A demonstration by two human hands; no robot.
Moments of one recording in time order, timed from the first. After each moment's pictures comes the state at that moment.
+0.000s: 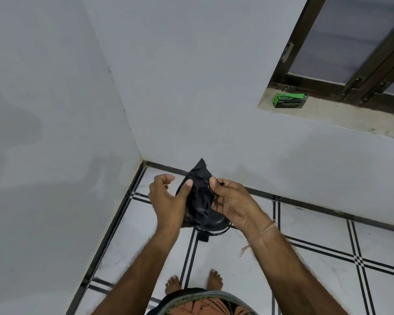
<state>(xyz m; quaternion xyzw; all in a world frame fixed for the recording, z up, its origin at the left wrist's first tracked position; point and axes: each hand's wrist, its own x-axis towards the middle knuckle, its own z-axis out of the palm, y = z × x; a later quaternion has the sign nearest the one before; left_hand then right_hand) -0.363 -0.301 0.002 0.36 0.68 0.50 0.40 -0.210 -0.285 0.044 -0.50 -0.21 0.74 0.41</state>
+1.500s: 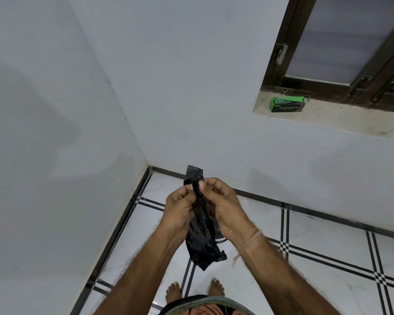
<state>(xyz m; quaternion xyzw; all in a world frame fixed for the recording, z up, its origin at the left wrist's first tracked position) -0.279 -0.287 0.036 0.20 0.51 0.52 0.66 -0.161 -0.269 0.031 -0.45 -0.27 0.72 0.46</state>
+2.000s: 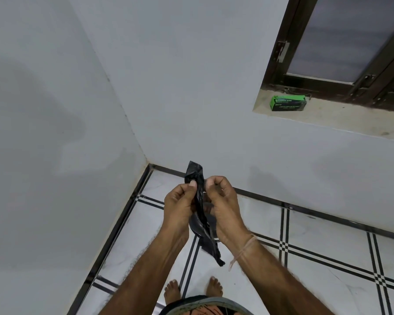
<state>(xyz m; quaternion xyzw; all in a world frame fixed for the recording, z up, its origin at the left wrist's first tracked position) -0.262 -0.283 0.030 0.20 0.58 0.54 0.58 -0.159 -0.273 0.015 -0.49 -0.29 0.65 0.50</state>
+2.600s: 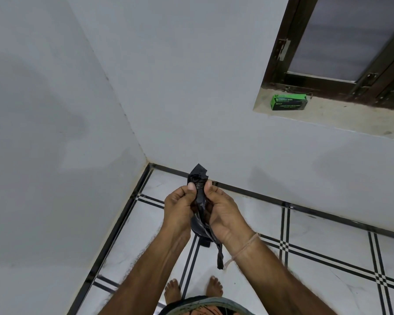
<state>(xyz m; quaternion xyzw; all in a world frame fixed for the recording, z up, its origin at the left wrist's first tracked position) -0.258 -0.278 0.025 0.18 0.58 0.53 0.60 -0.159 -0.263 0.008 -0.44 -0.08 0.76 0.47</state>
